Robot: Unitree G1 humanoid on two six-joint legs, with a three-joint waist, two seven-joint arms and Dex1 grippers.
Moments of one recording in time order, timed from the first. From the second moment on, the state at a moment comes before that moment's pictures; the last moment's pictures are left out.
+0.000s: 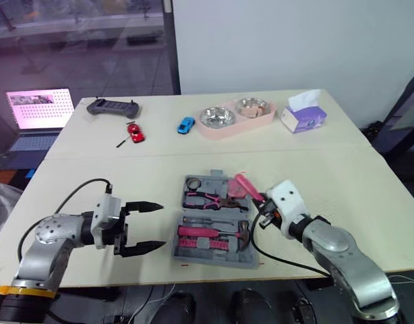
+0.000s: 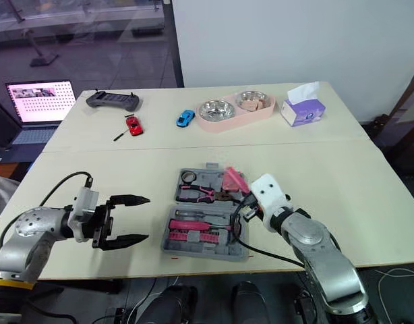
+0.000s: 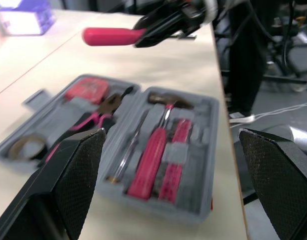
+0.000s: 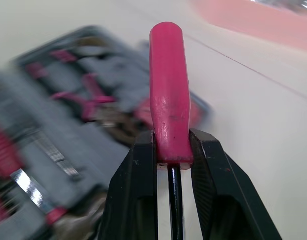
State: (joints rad) left arm -0.04 0.72 0.10 -0.04 -0.53 0.01 -1.38; right arm -0.11 -0.61 0.14 -0.71 0.17 0.87 0.41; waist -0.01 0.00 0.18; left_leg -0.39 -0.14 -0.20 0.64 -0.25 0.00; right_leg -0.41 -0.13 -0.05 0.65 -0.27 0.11
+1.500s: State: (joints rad) left arm 0.09 0.79 0.14 -0.10 -0.56 0.03 -1.47; right arm -0.72 -0.45 0.83 -0.66 0.43 1.61 0.34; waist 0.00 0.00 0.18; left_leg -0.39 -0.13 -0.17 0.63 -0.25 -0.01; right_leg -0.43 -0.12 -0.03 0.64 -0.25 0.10
